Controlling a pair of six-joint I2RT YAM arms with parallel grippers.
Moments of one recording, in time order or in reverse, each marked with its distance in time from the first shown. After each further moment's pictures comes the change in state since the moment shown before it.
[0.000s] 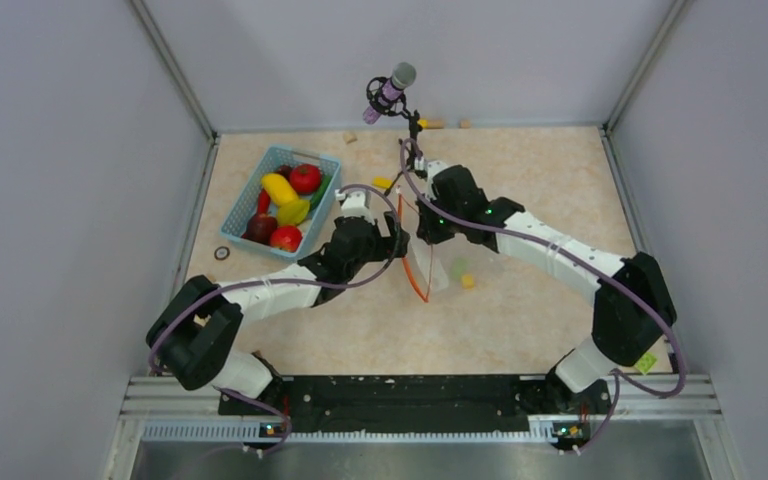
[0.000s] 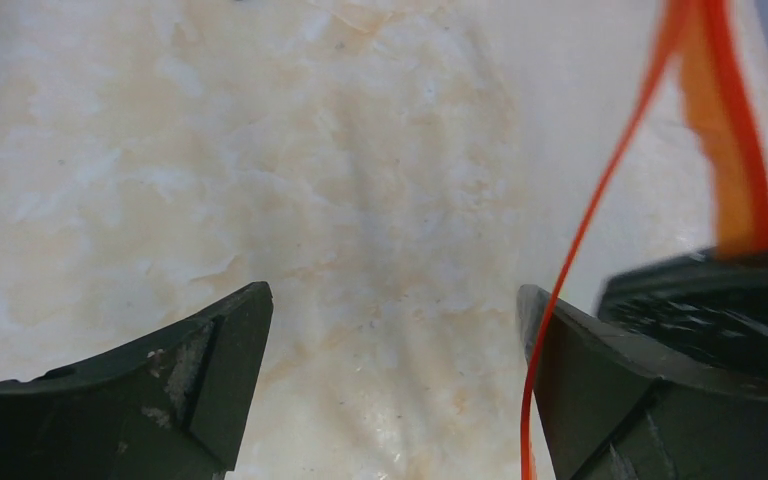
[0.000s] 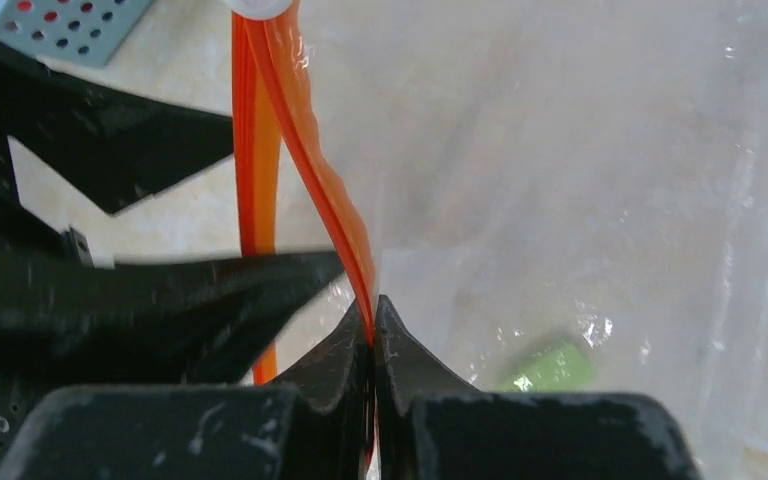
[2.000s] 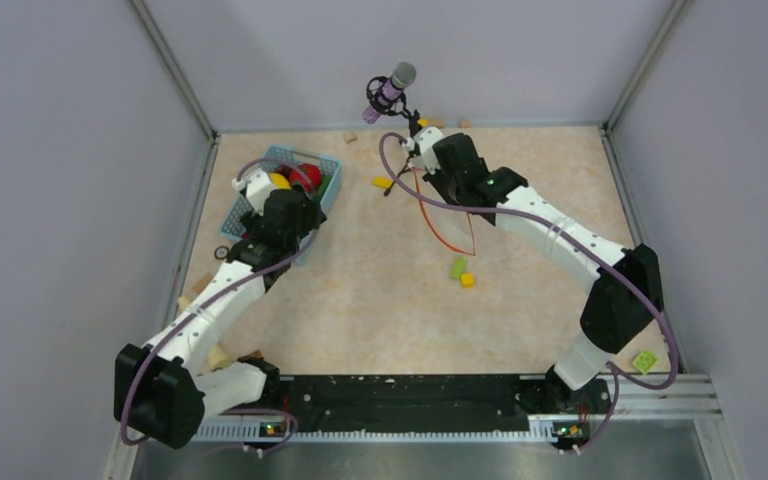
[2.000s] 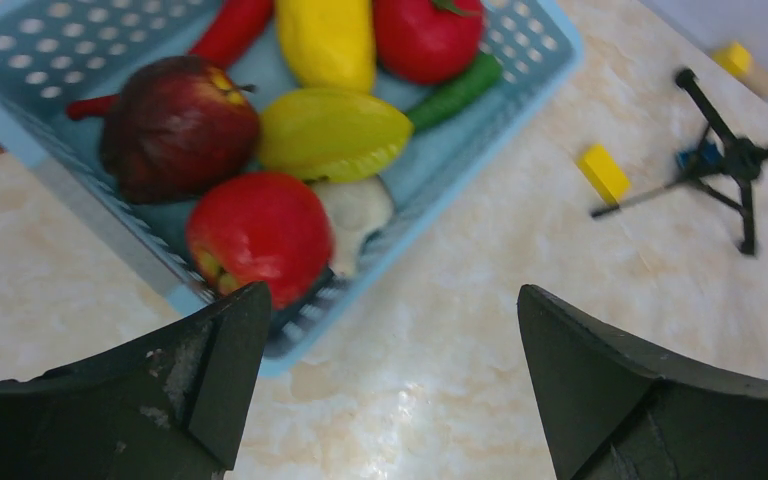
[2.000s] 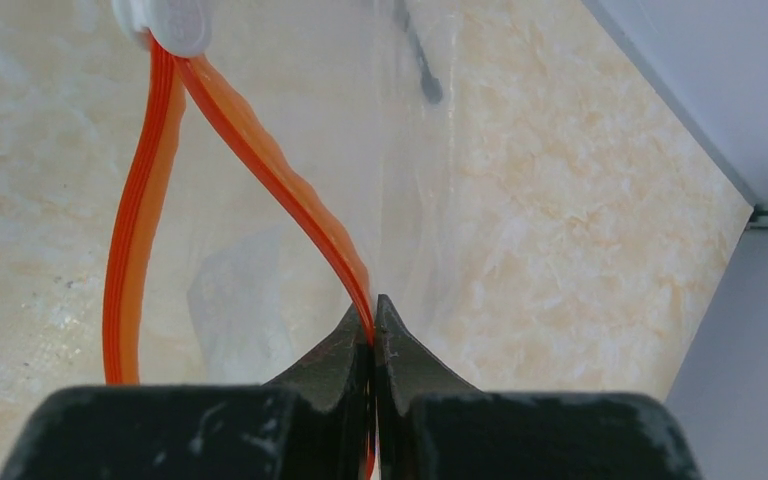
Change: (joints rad) left arm 0.298 -0.335 0.117 -0.604 -0.294 -0.082; right arm -0.031 0.042 0.243 -0.164 0.390 -0.555
